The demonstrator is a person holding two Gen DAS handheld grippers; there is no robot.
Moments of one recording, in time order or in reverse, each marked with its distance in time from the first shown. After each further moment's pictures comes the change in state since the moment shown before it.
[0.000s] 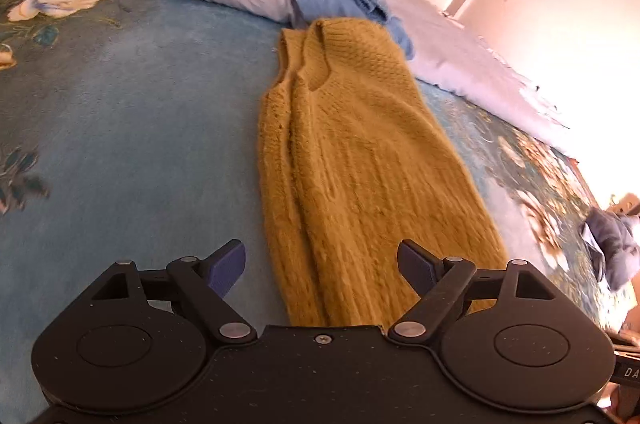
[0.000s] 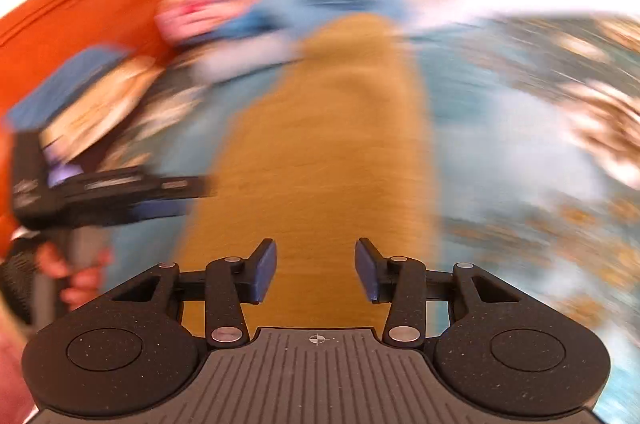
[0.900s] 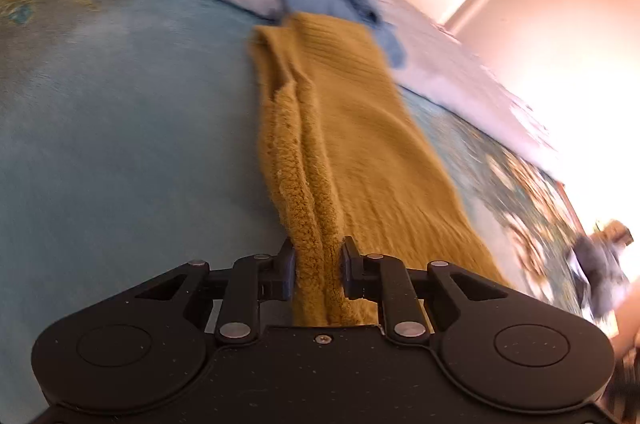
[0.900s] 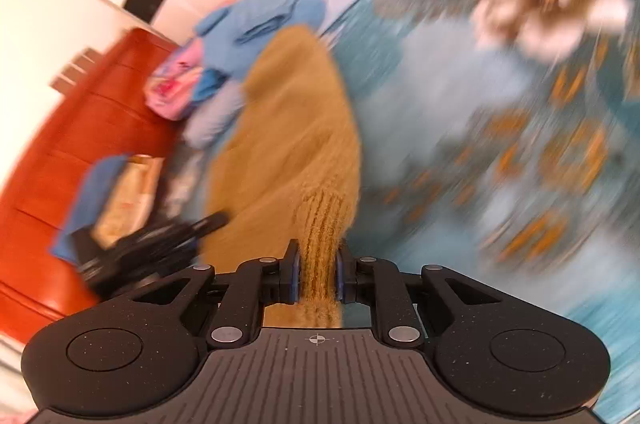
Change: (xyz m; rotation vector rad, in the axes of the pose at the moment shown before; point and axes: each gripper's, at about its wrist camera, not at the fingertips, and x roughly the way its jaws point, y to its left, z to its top) left arm 0.013 -0.027 -0.018 -0.040 -0.025 -0.084; right arm -0.012 -0.102 0.008 0.323 -0.013 0.185
